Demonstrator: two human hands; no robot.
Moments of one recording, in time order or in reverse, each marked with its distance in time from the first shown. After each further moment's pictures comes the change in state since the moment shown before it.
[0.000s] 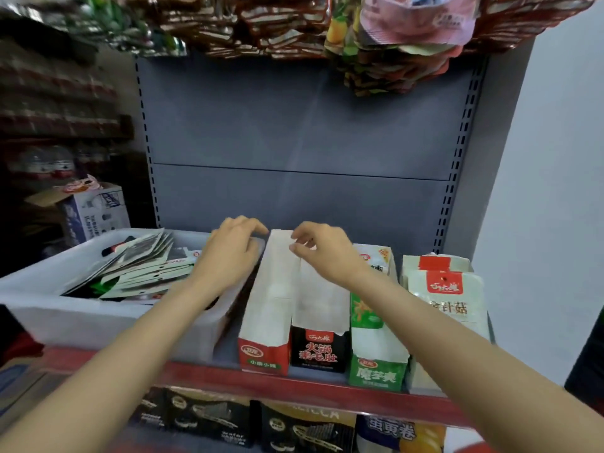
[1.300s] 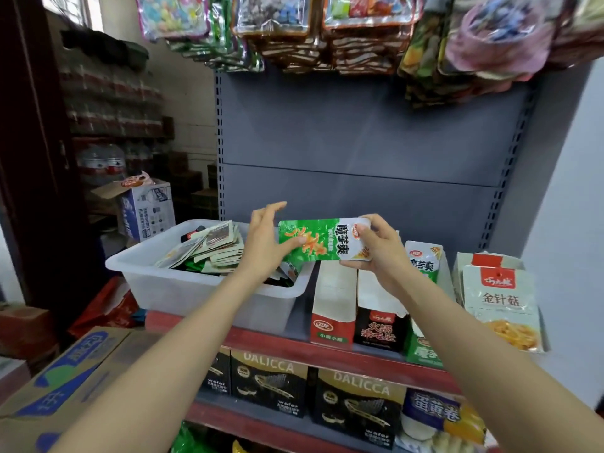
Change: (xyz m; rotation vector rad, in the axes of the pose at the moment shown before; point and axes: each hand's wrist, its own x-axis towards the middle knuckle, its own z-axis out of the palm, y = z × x) left_hand -0.040 -0.047 -0.037 -0.465 0.129 -0.186; right_hand -0.024 -0.053 0.021 1.038 0.163 0.322
